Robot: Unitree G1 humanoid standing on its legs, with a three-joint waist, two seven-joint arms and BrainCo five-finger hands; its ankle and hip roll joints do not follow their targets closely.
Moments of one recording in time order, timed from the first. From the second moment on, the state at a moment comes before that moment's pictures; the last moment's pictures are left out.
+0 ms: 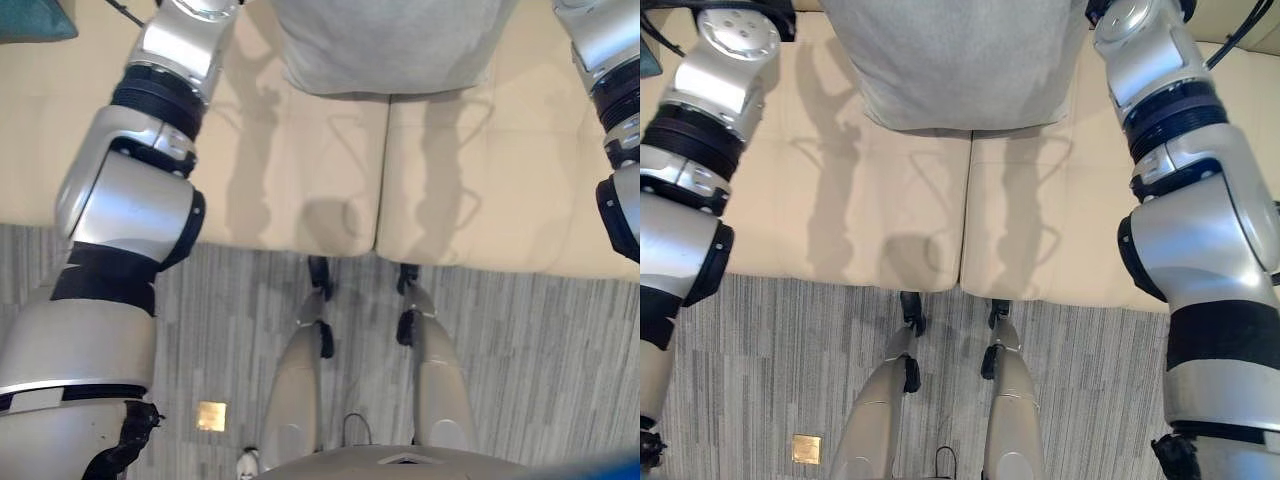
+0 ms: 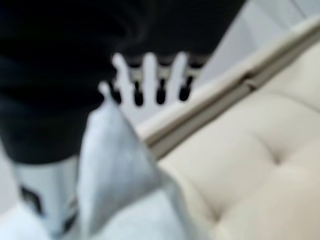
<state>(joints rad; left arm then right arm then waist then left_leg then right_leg) -1.64 0.61 -0.56 1.08 -0.28 -0.04 0.63 -1.73 -0.66 0.70 1.13 0.05 0.08 -0.59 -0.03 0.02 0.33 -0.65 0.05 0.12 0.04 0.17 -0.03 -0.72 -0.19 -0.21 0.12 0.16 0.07</state>
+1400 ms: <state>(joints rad) 0.19 0.20 0.00 1.10 -0.36 -0.11 0.00 0.18 -0.46 0.17 0.89 -0.07 -0.12 -0.03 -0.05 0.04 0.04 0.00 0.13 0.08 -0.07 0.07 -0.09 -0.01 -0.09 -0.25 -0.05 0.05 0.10</state>
